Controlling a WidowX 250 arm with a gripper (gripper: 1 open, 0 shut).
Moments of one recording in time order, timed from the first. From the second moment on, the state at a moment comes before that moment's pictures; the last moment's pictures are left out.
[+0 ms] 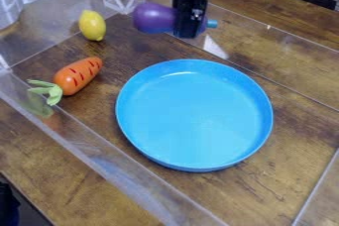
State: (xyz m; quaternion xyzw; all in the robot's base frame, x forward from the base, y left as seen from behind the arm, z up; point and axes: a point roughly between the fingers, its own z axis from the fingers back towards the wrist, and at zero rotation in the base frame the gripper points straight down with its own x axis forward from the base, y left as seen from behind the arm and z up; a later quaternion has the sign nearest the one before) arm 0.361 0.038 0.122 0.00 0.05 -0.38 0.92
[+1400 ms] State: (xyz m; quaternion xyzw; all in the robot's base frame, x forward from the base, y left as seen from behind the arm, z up) arm 0.385 0.025 0.126 0.02 0.06 -0.53 0.85
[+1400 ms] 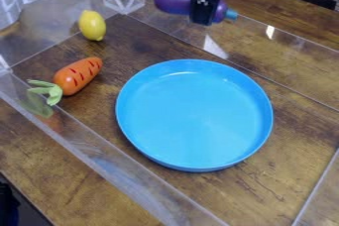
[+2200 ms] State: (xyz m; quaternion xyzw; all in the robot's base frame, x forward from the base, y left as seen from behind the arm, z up) arm 0.405 0.010 0.113 0.03 0.06 -0.59 0.80
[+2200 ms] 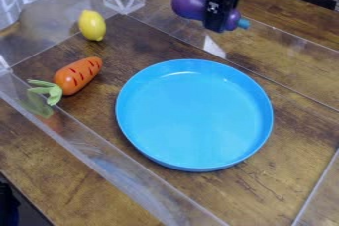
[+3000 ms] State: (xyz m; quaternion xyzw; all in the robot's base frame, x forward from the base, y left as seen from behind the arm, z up) arm 0.415 -0.005 0.093 0.04 0.07 -0.60 0.80
